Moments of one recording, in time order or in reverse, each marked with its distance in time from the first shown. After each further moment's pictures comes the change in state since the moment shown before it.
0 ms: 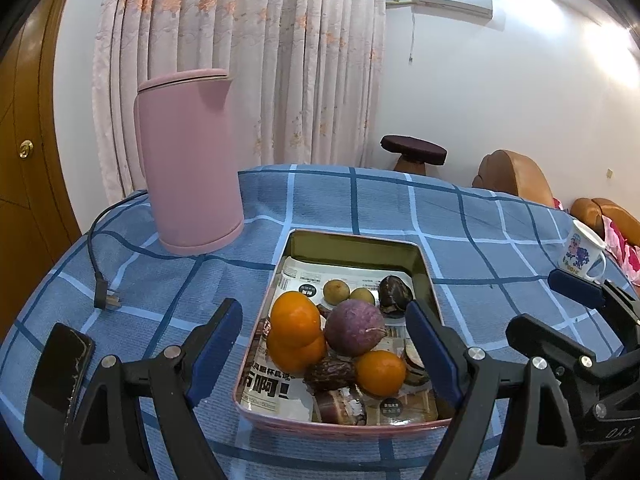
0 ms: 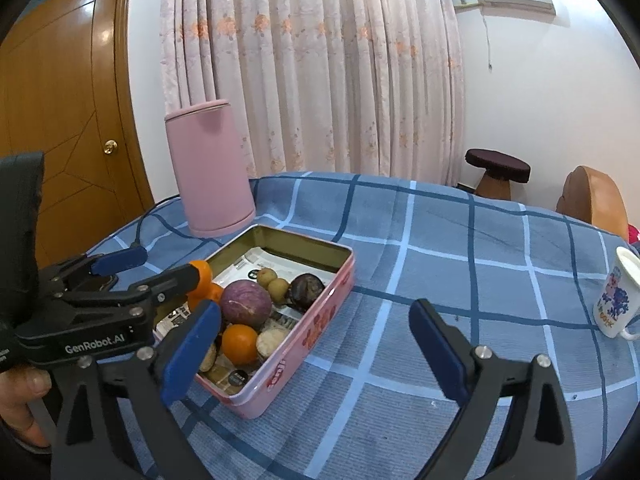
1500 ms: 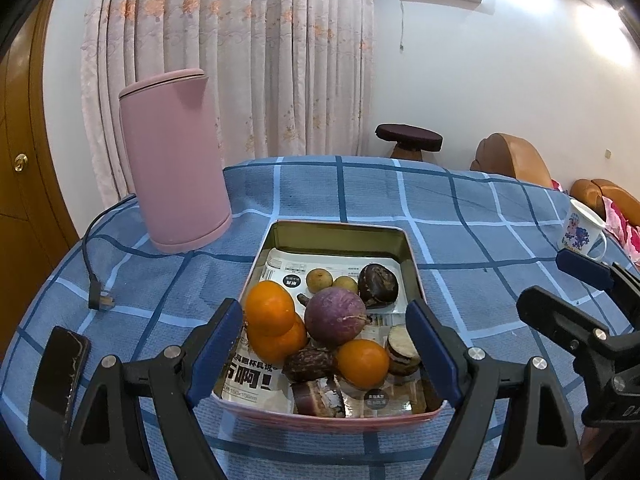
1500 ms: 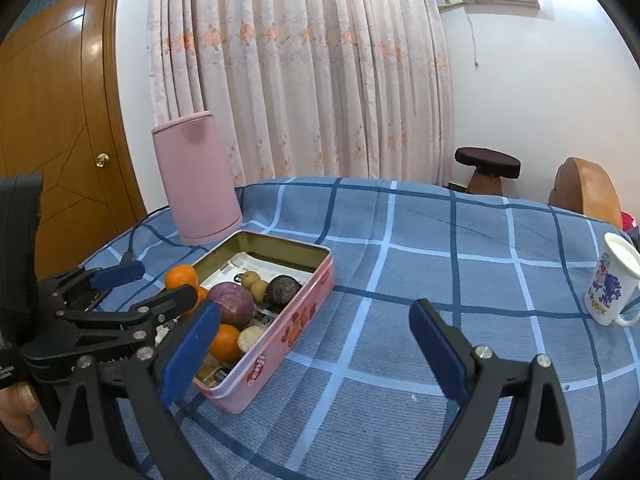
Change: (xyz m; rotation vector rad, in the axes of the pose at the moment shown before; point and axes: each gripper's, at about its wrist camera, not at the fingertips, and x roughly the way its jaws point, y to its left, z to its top) left arm 0.002 -0.023 -0.005 0.051 0.028 0.014; right arm -0.011 -0.019 -0.004 0.034 -0.029 -0.019
